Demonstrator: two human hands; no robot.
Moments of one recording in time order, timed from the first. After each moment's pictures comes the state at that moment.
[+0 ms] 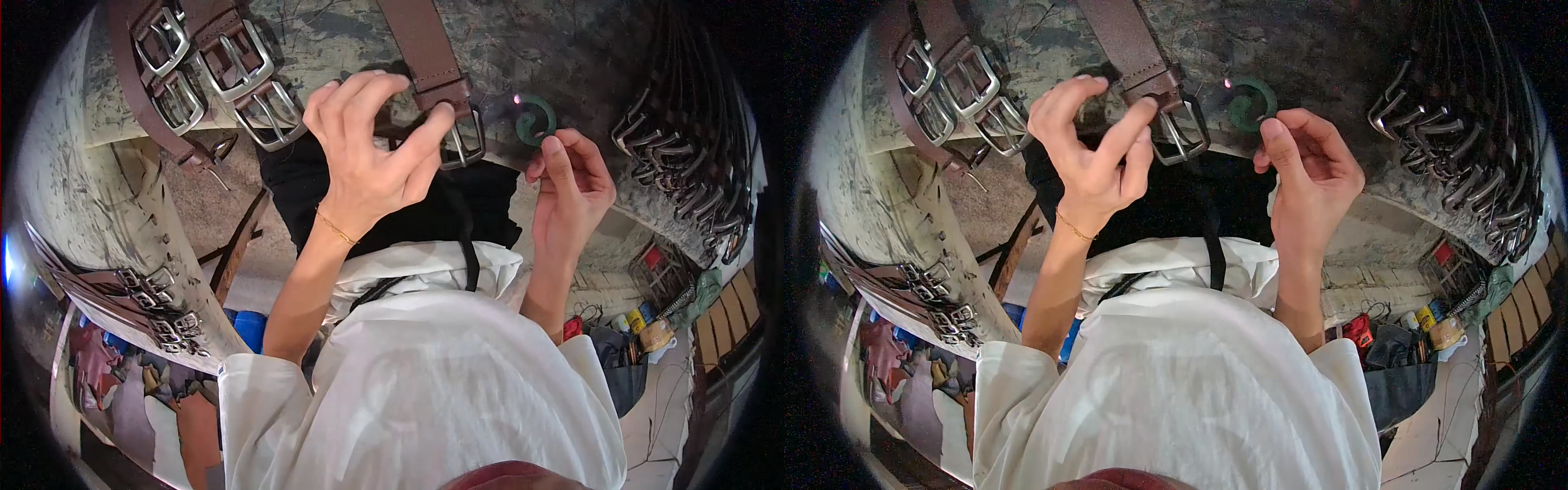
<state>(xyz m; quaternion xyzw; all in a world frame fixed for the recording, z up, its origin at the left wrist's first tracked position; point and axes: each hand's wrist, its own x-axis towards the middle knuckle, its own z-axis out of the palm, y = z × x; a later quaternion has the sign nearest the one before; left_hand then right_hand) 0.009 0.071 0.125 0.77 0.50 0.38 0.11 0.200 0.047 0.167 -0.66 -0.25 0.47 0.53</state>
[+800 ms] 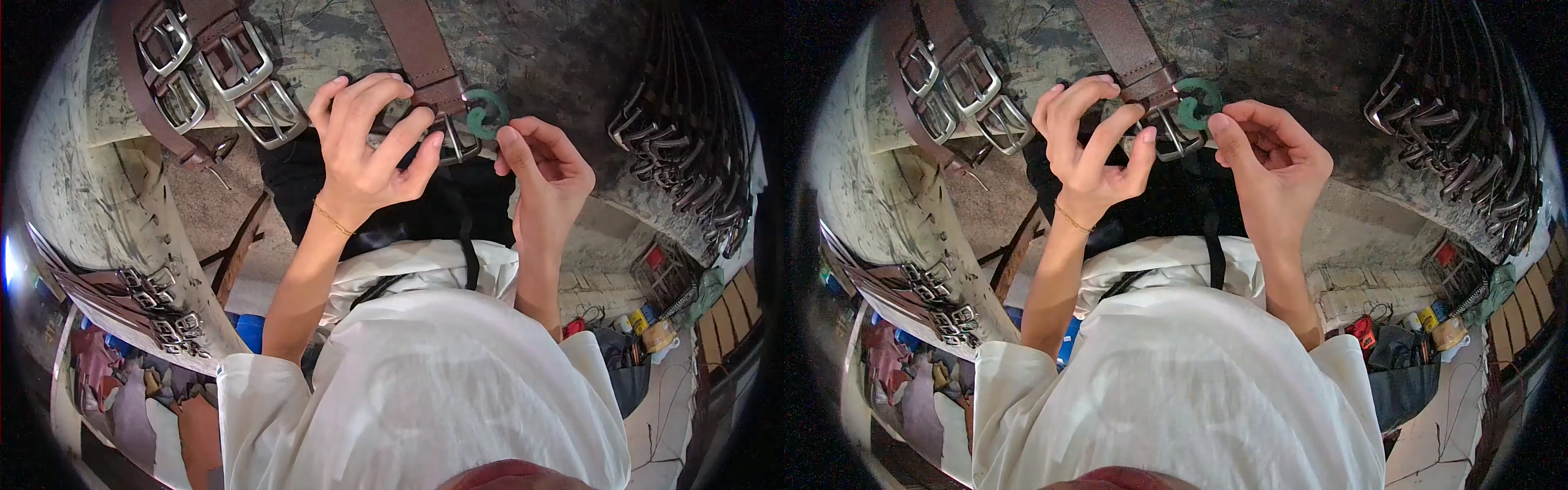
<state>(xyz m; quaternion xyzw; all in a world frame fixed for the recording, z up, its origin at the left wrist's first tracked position) 0.006 0.073 0.116 0.77 0.48 0.40 0.12 0.178 0.050 0.170 -0.67 -0.27 0.50 0.47</state>
